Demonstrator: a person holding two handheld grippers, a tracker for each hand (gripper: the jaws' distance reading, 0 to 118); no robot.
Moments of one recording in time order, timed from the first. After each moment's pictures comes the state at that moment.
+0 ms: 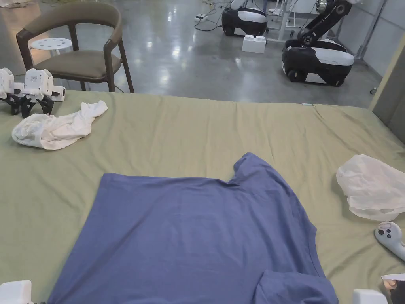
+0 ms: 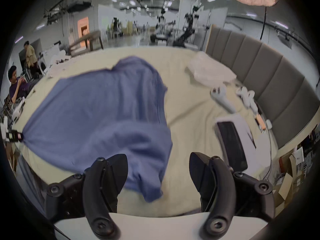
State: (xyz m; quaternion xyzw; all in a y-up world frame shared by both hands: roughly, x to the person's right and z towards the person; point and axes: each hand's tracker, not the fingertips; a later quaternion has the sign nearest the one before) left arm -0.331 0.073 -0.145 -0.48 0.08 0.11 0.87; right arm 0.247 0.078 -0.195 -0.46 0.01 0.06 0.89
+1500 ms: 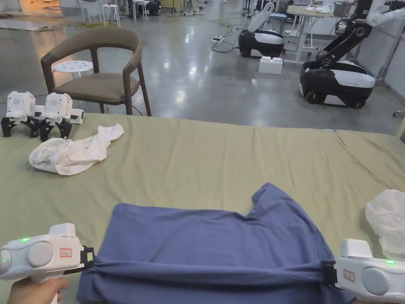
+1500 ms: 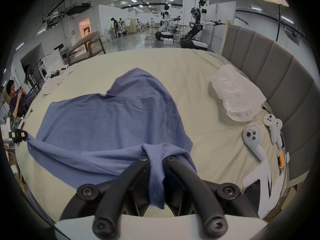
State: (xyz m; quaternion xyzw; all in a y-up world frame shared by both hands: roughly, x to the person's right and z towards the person) left arm -0.371 0.099 -0.341 -0.44 0.08 0.17 0.88; right arm 0.211 0.100 -0.413 -0.44 0.04 0.03 0.90
